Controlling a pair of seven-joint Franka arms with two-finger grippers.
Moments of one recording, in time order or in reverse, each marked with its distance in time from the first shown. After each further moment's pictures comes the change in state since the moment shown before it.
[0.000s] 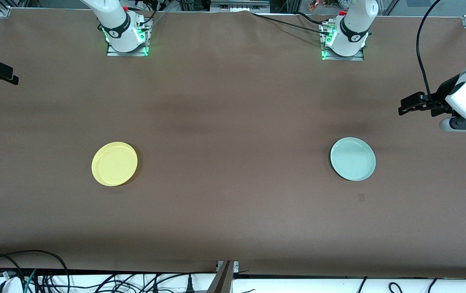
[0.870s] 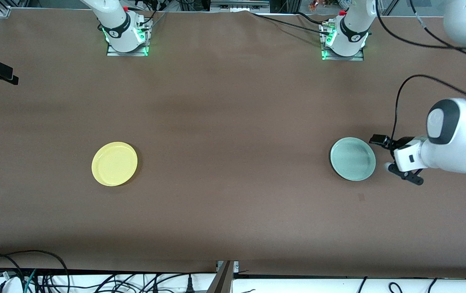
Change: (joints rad) left arm 0.033 0.450 0.002 -0.002 0.007 0.234 0.479; right arm 0.000 0.001 -0.001 0.001 0.000 0.000 0.000
